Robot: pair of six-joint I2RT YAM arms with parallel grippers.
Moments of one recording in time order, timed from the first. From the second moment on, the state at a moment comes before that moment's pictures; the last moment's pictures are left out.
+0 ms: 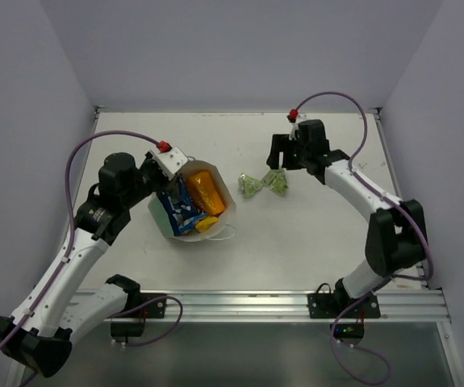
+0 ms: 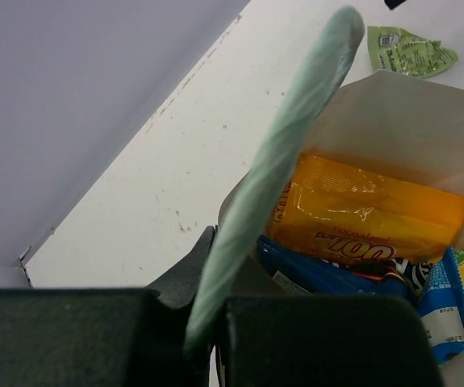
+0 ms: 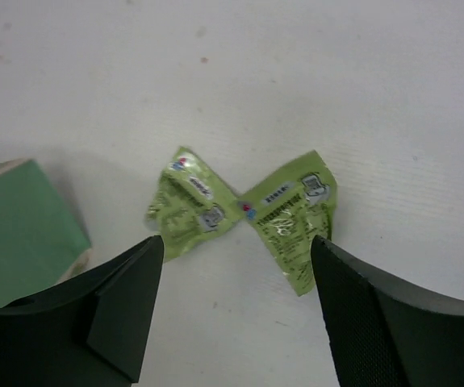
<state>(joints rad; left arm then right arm) -0.40 0.90 0.97 -0.36 0.21 0.50 0.31 1.66 1.20 -0.27 -0.12 0.29</state>
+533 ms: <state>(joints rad) -0.40 0.87 0.95 -0.36 0.23 0.51 0.94 1.30 1.34 -0.38 -0.28 -0.21</state>
